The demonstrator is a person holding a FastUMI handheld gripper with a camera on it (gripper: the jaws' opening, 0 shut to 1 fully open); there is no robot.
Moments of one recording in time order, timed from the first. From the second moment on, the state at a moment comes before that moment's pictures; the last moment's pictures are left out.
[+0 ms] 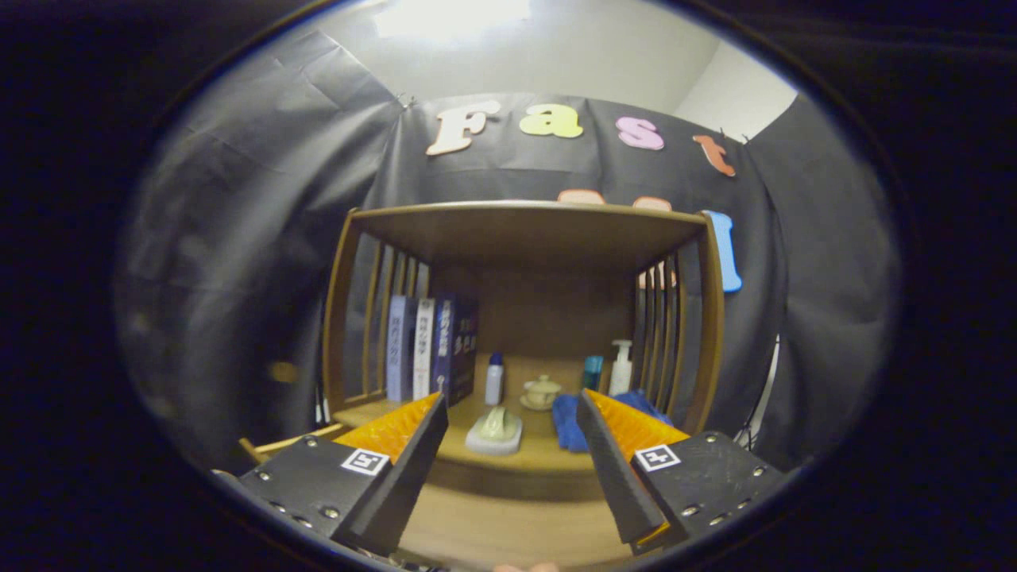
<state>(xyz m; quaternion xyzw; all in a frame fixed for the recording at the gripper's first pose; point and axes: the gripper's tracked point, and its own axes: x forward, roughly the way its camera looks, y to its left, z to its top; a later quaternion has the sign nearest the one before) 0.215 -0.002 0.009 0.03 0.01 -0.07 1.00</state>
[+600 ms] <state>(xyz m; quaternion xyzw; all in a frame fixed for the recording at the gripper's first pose) 0.138 0.040 -0.116 0.05 0.14 -0.10 0.98</state>
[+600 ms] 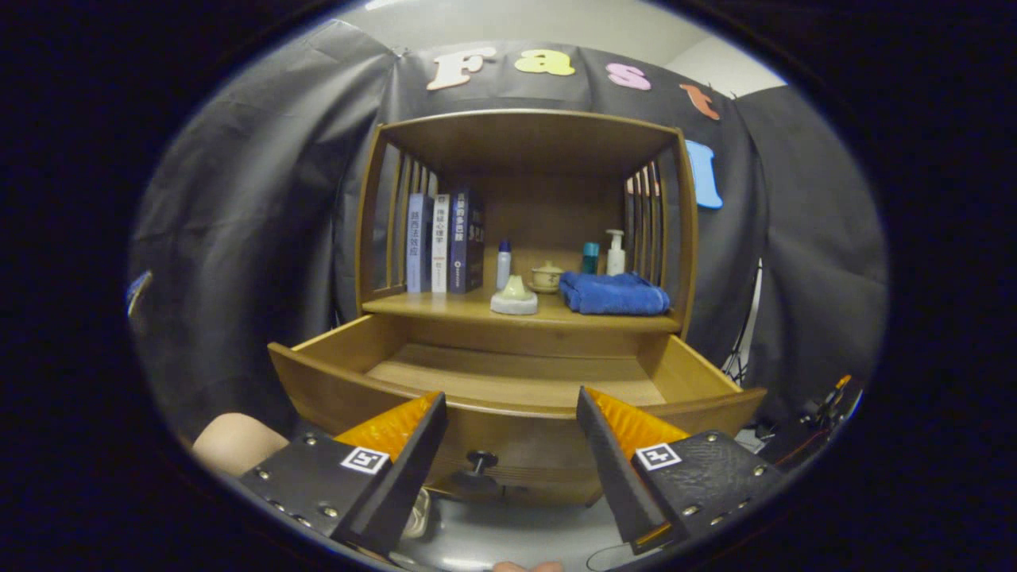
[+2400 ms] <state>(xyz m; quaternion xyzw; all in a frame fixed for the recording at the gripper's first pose) 0.321 0.007 -0.152 0.01 0.15 -0.14 0.98</state>
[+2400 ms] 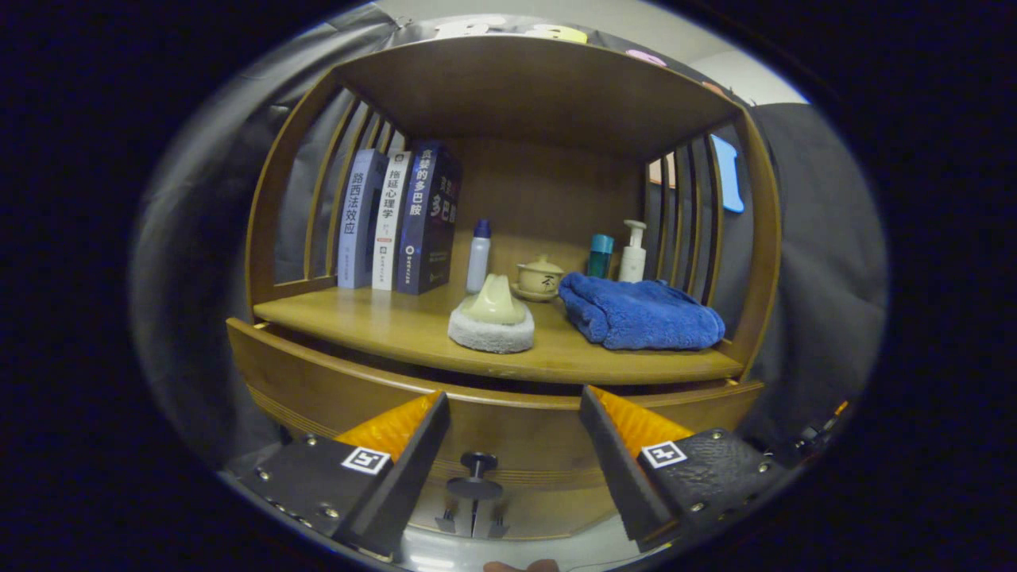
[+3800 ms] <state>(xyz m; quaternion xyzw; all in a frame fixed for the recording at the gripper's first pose) 0.304 -0.076 -0.125 0.07 0.12 -0.03 0.99</state>
